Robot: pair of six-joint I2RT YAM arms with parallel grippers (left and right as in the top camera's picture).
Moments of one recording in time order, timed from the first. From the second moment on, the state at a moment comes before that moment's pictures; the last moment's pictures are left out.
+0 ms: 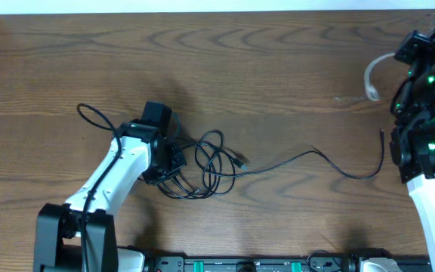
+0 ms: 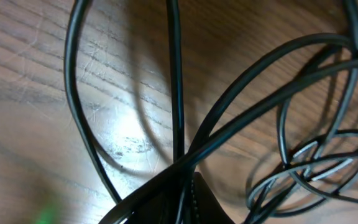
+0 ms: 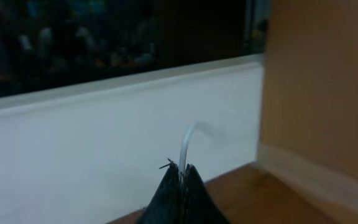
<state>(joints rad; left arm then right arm) -0.20 1.54 0.89 -0.89 0.15 -0.65 0.02 1.19 1.15 0.09 0.49 0.06</state>
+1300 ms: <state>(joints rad) -0.20 1.54 0.89 -0.87 0.15 -0.65 -0.47 1.56 1.15 -0.22 0.44 0.17</state>
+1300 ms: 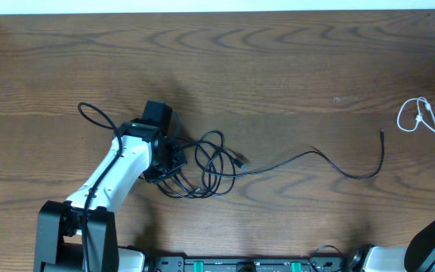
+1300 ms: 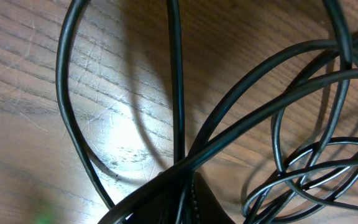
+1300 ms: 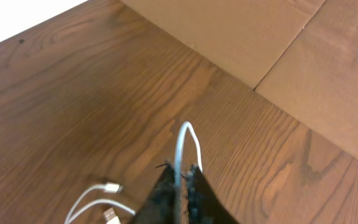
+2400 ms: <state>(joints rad) -0.20 1.54 0.89 -0.88 0.15 -0.65 -0.57 1.78 1.15 -0.26 -0.29 0.34</state>
